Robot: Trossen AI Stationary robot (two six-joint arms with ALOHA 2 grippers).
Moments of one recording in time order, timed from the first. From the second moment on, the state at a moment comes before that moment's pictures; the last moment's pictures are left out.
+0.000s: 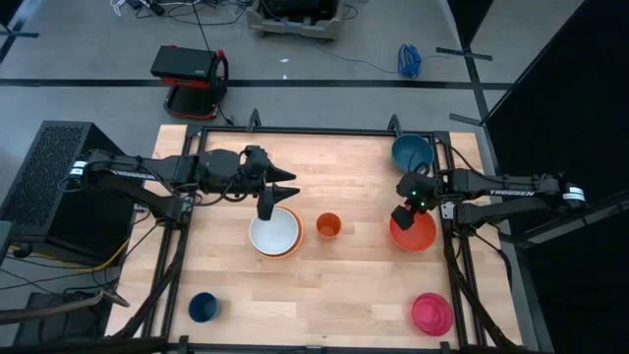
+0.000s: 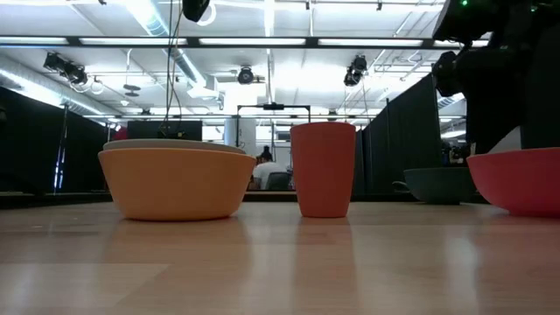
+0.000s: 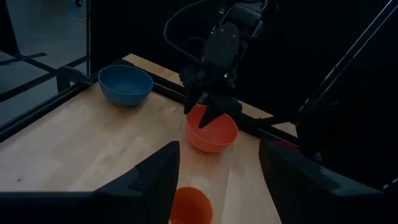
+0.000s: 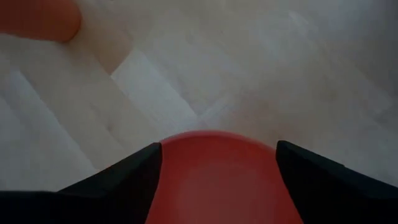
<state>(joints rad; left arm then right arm) -0.07 1.13 1.10 -0.21 -0.21 -0.43 -0.14 0.91 0.67 -0.89 0.00 0.66</state>
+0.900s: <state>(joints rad) -0.07 1.13 1.10 -0.22 -0.20 -0.43 -0.12 1.03 0.74 -0.88 -0.16 0.79</state>
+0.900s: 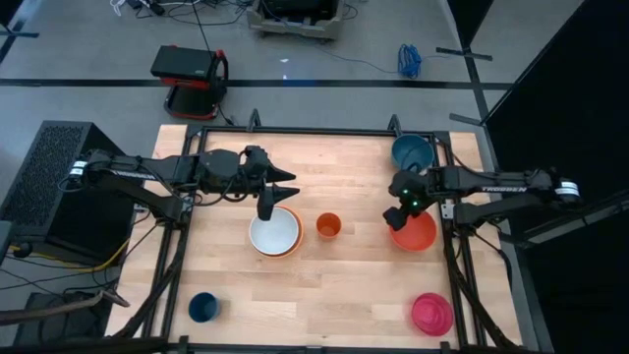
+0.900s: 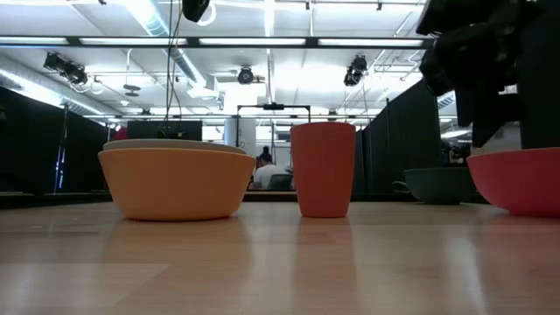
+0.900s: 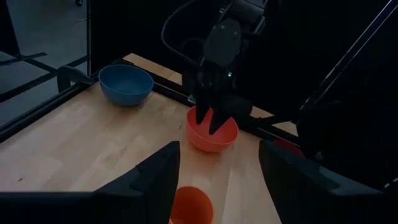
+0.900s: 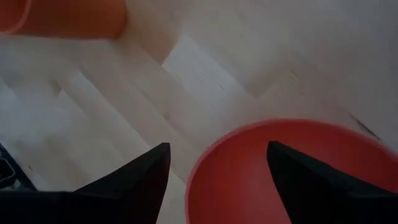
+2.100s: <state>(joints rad) -0.07 1.10 1.10 -0.27 -0.18 -0.42 -0.11 1.21 0.74 -0.83 -0.16 0.89</state>
